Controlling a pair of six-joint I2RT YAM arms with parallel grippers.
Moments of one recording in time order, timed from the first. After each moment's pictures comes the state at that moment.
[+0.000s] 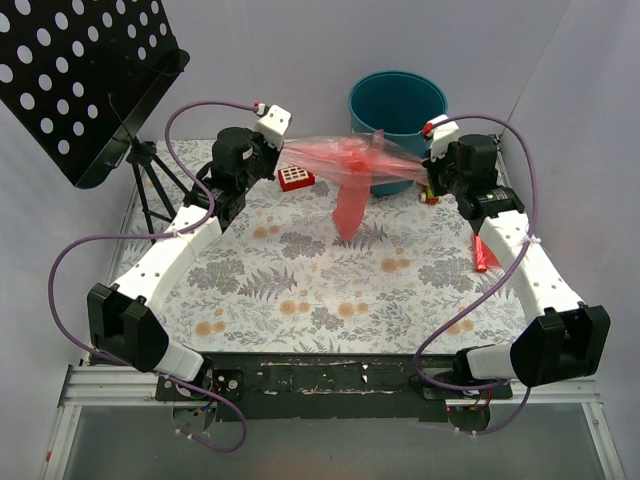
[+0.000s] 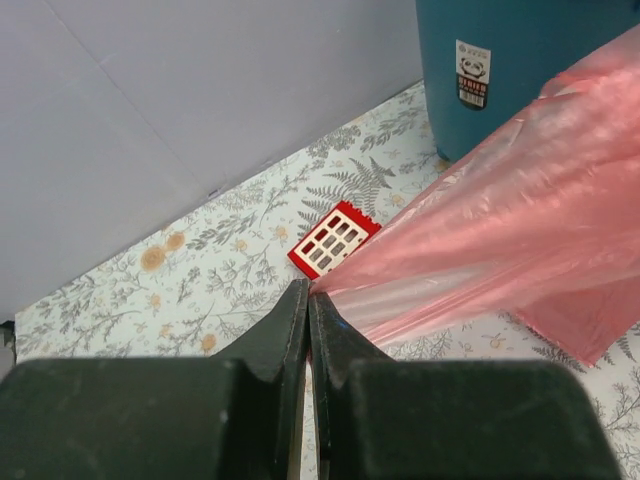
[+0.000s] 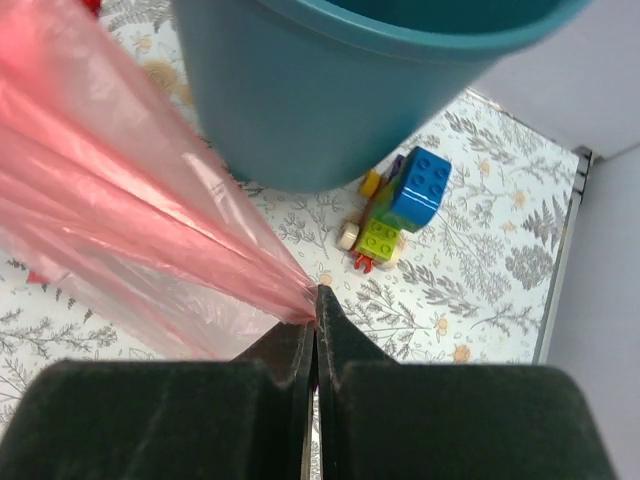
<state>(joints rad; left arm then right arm) -0.45 1.46 1.38 -0.11 -0.05 0.26 0.25 1.33 1.25 -0.35 -0.07 -0.31</state>
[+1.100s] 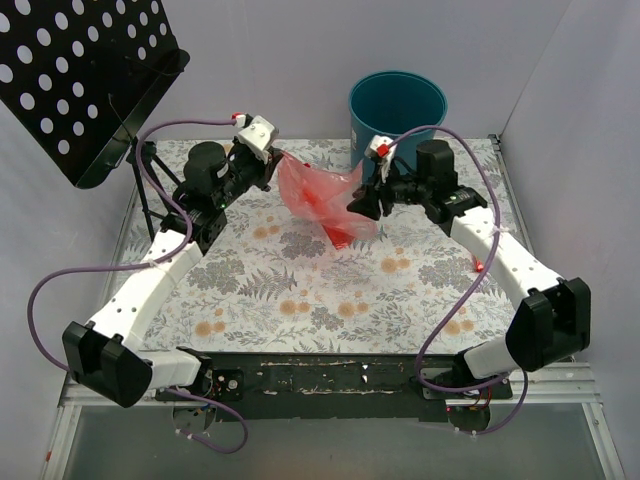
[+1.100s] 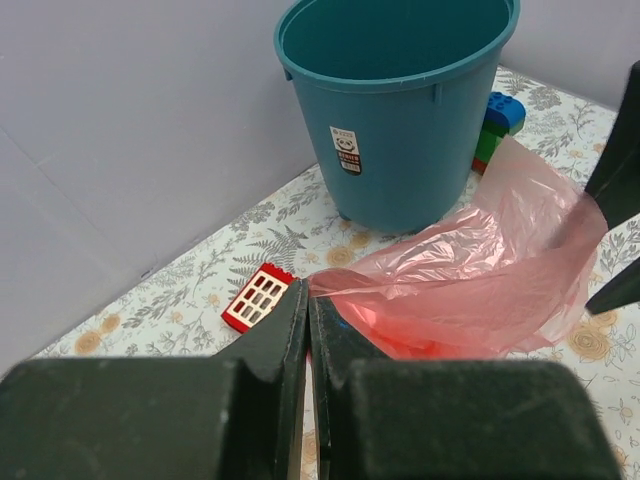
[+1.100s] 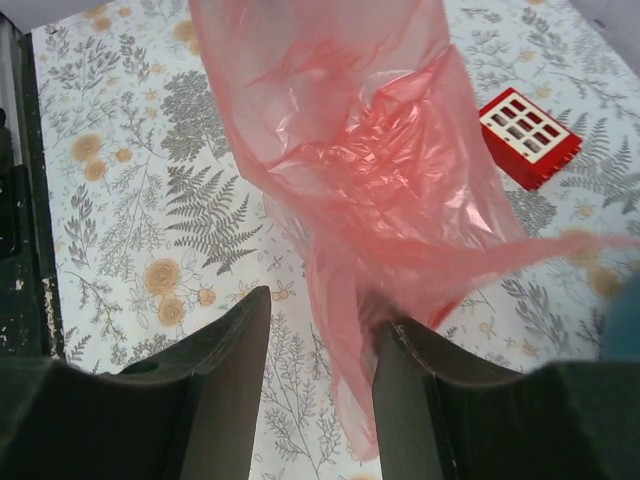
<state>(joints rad) -0.42 1.26 1.24 -0.01 0.22 0.19 0.39 1.42 1.23 -0.23 -0.80 -0.23</state>
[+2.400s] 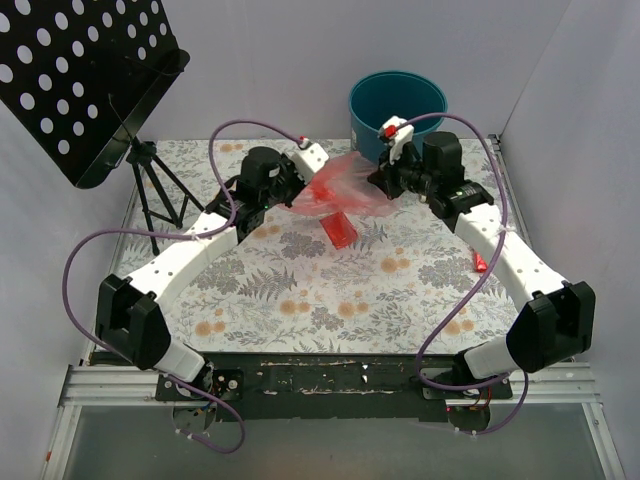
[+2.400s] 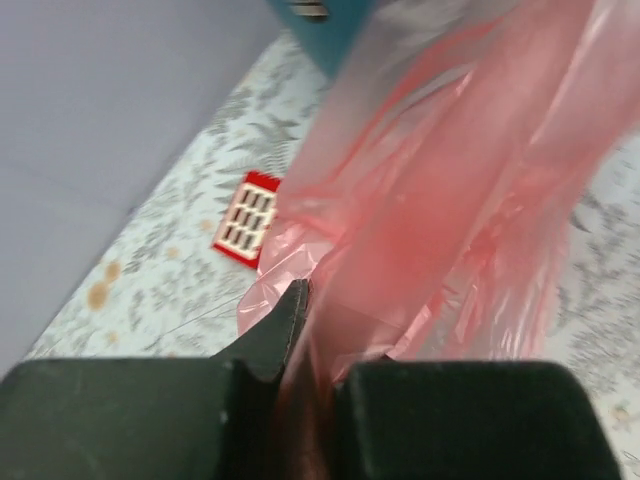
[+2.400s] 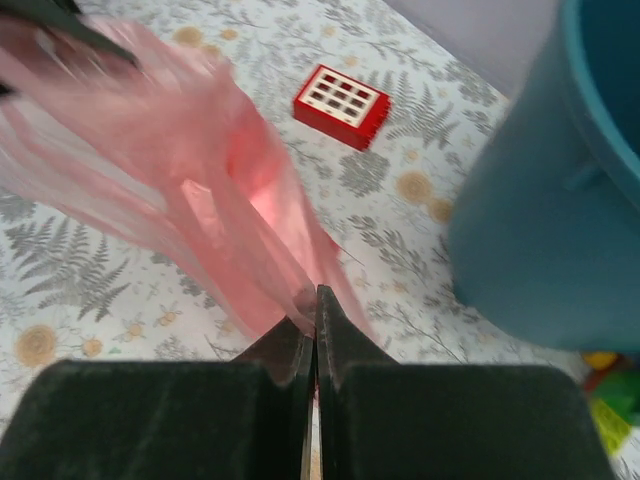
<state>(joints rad) -0.58 1.50 1.29 -0.18 0.07 0.47 0.42 1.44 1.29 -0.22 -0.45 -0.16</state>
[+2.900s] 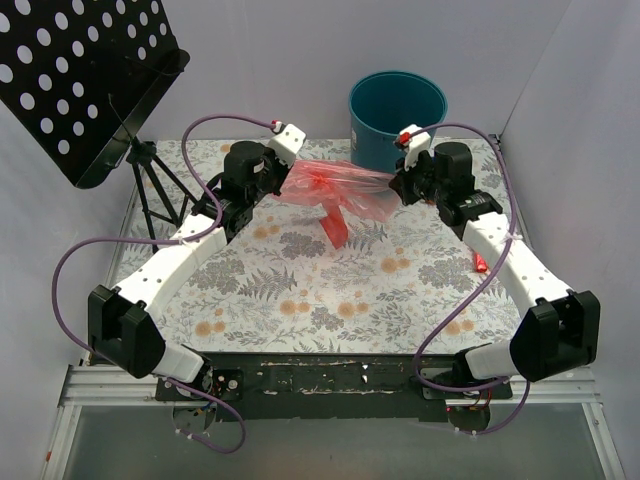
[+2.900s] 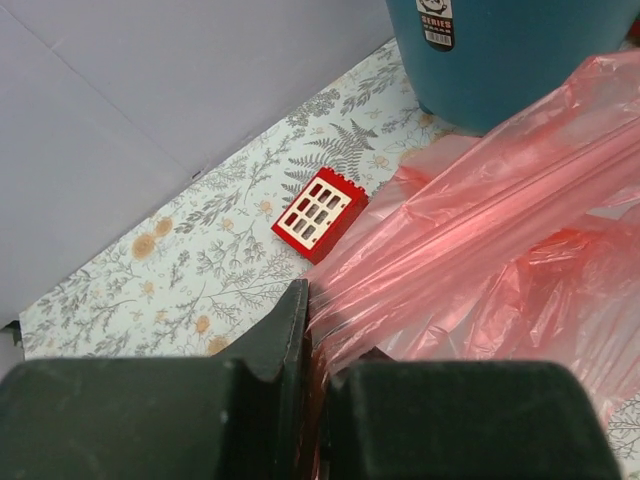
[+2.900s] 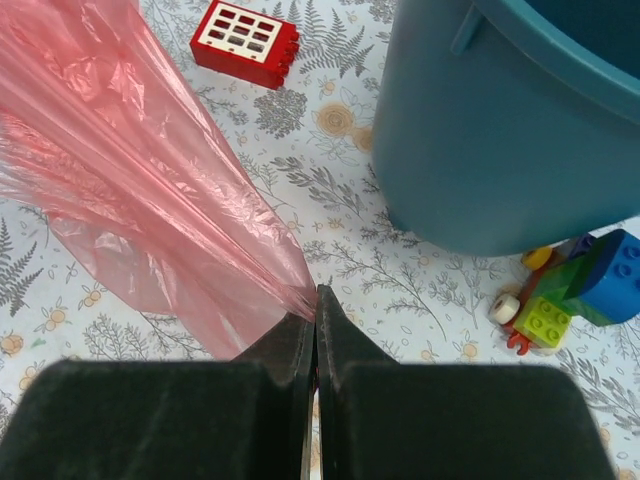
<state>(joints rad) -0.51 1.43 1.29 -0.12 -0.09 0.34 0.33 1.38 1.19 -0.23 -0.31 -0.18</state>
